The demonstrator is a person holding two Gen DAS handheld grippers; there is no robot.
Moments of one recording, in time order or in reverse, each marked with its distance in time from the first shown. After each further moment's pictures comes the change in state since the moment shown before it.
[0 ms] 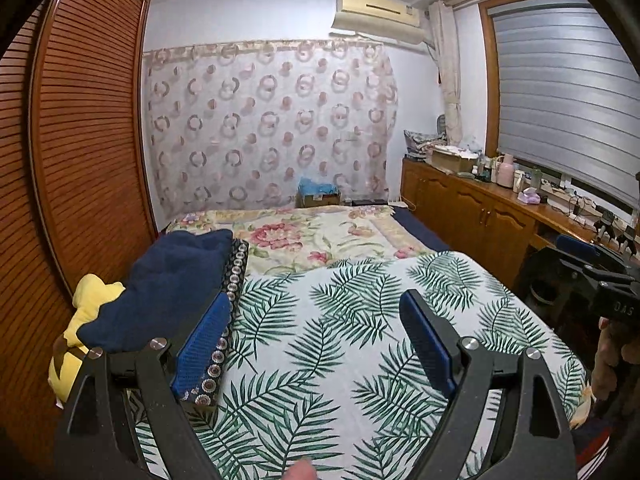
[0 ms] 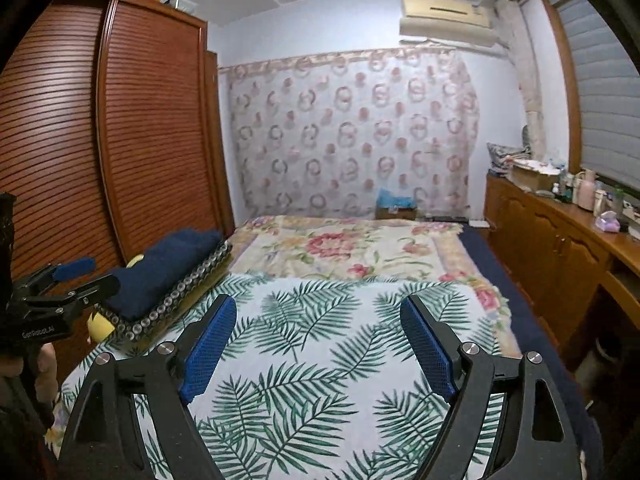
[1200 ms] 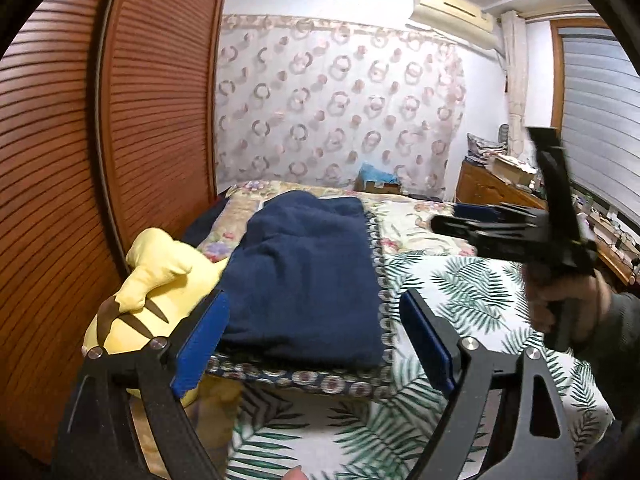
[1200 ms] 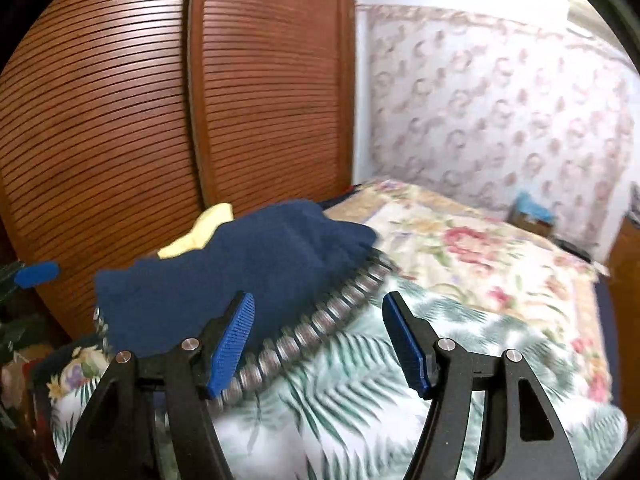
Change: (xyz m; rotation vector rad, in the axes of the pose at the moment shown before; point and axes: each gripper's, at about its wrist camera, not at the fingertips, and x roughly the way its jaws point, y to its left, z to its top) left arm 0.019 0.153 -0.036 -0.142 0.063 0.141; right arm 0.256 0.020 0.044 -0.277 0.181 0.392
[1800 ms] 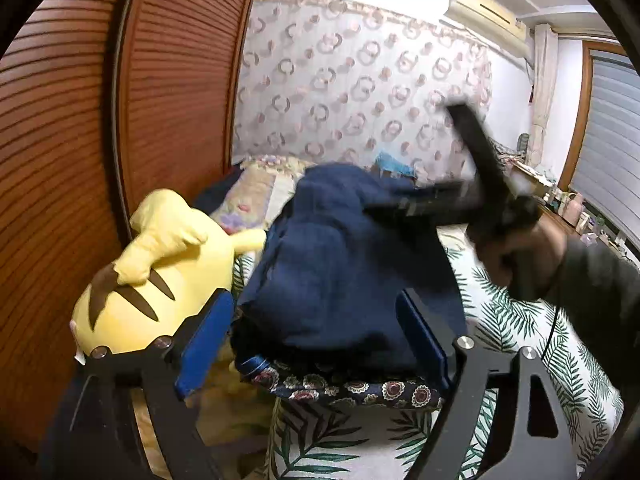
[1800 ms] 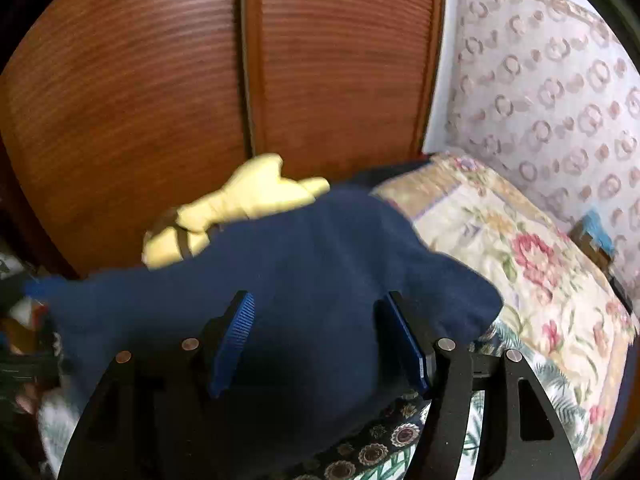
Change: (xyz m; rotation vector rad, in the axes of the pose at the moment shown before) left arm 0.043 0.058 -0.013 -0.116 0.057 0.027; right arm 0.143 0.007 0.055 -0.197 0.224 0.224
